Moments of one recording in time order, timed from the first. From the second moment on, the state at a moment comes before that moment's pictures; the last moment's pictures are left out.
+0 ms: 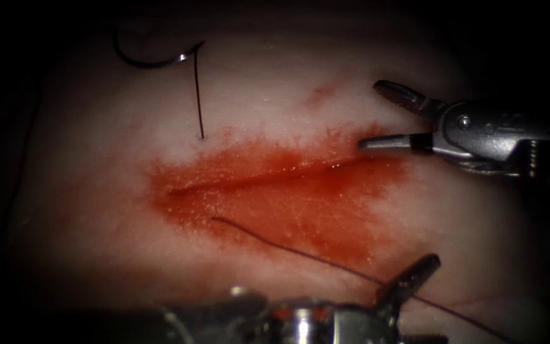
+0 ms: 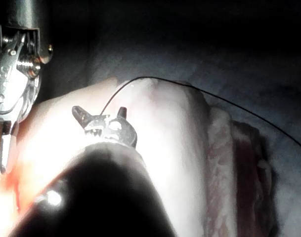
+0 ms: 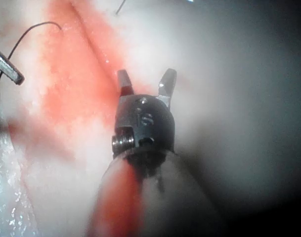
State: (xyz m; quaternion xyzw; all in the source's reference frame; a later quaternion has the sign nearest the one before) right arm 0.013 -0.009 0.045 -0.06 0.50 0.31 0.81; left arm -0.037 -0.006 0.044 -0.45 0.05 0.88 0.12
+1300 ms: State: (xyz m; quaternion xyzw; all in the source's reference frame) right arm 0.028 -0.015 0.043 0.07 0.63 0.09 0.77; left arm -0.020 -0.003 0.039 -0.51 -0.02 0.86 0.03
